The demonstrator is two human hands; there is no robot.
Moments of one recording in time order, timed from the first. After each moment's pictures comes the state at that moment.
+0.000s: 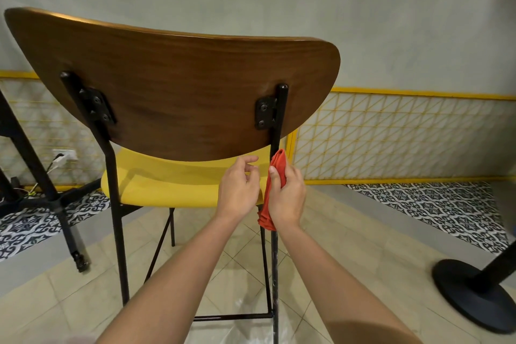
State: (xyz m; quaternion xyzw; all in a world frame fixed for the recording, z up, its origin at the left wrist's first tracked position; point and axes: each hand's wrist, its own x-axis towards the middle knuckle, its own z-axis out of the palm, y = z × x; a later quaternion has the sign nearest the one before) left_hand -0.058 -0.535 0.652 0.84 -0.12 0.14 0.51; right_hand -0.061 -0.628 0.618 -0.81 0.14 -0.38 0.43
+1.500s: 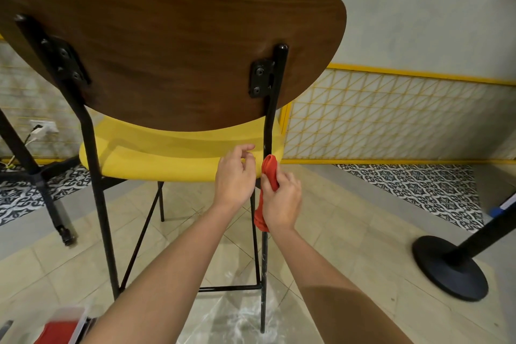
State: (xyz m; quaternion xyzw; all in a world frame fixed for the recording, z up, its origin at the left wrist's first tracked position) left_hand -0.050 -0.548 0.607 0.82 -0.10 0.13 0.54; right_hand -0.084 -0.634 0.569 -0.87 0.18 -0.32 0.34
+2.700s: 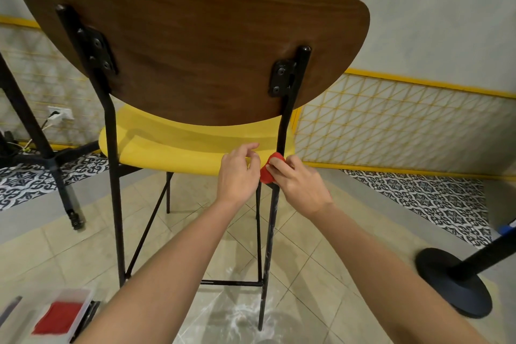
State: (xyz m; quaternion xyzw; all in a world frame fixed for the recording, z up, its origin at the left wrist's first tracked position) left_hand -0.056 -0.533 0.606 0.84 -0.09 0.14 0.51; right_hand -0.076 -0.687 0.596 -0.89 -0.24 -0.35 -0.15
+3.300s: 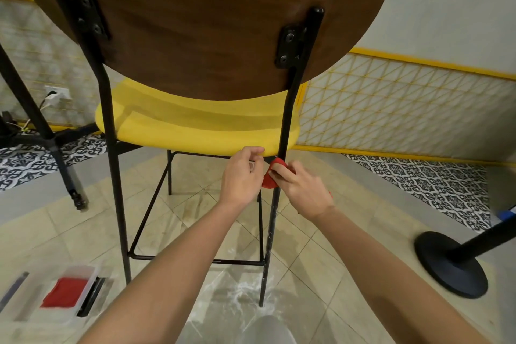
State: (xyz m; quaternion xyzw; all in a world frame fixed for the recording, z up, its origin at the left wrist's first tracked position) left_hand -0.075 -0.533 0.572 0.84 -0.09 0.10 0.53; right_hand -0.092 -0.692 0.553 -0.90 -0.25 -0.31 -0.17
